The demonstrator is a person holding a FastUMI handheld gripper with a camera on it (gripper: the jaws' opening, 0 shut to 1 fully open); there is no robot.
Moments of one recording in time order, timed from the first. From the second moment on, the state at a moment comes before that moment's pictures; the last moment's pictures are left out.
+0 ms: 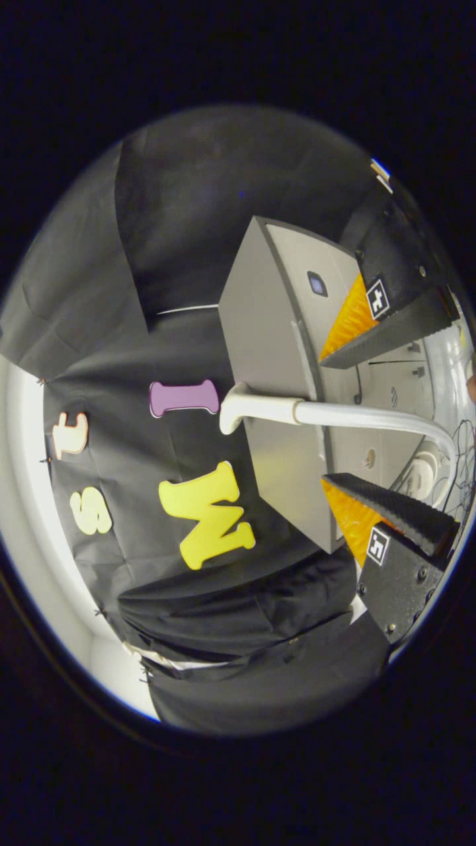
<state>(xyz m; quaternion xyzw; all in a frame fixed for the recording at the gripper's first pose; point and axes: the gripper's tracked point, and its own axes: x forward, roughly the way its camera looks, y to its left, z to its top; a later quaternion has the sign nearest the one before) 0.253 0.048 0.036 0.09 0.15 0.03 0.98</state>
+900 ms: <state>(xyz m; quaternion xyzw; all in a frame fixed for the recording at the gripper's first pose) 0.403 0.038 0.013 0.14 0.31 -0.02 0.94</state>
